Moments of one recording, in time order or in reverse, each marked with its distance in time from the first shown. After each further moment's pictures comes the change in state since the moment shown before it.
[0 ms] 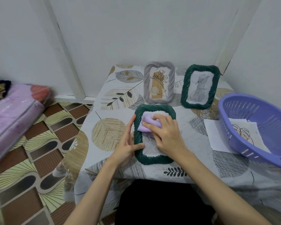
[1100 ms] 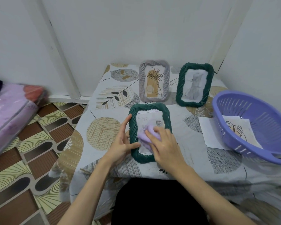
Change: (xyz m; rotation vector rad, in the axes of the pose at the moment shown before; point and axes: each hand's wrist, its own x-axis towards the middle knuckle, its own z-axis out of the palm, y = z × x) left_hand 0.000 0.002 -0.003 0.051 0.024 -0.037; right_hand -0.043 -0.014 0.003 0.001 -0.043 0.100
